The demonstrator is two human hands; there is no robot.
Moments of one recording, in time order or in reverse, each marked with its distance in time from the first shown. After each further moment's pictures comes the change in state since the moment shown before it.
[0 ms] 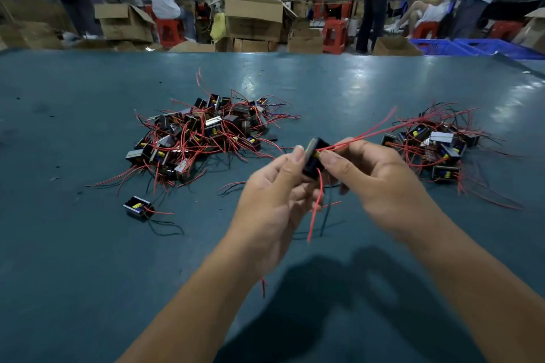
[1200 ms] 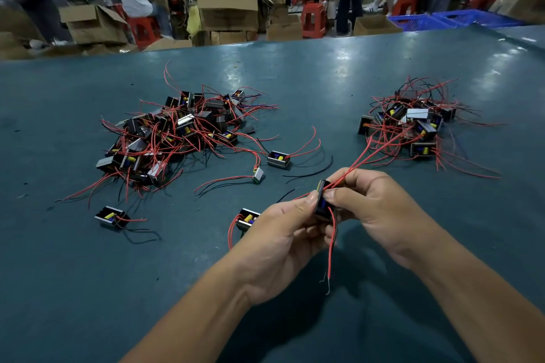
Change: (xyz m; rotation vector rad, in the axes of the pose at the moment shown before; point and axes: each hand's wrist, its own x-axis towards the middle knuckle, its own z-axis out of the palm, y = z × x) left_hand -0.013 -0.041 0.008 -0.030 -0.161 -0.414; right_hand -0.037 0.037 -0.020 0.217 0.054 0.310
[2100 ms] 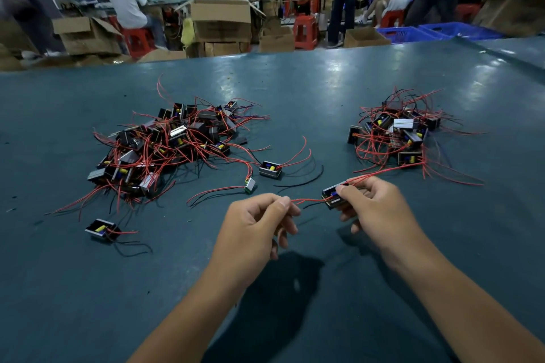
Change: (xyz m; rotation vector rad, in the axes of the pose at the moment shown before) left_hand -0.005 0.010 -0.012 0.641 0.329 0.349; right_hand 0.015 0.032 -0.025 -0.146 0.432 0.117
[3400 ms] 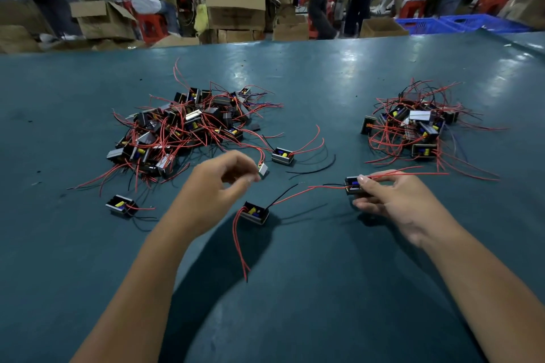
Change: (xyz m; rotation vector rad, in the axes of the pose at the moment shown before) left_hand 0.030 -0.001 -0.083 0.565 -0.045 0.255; right_hand 0.022 0.011 -0.019 0.201 -0.119 0.178
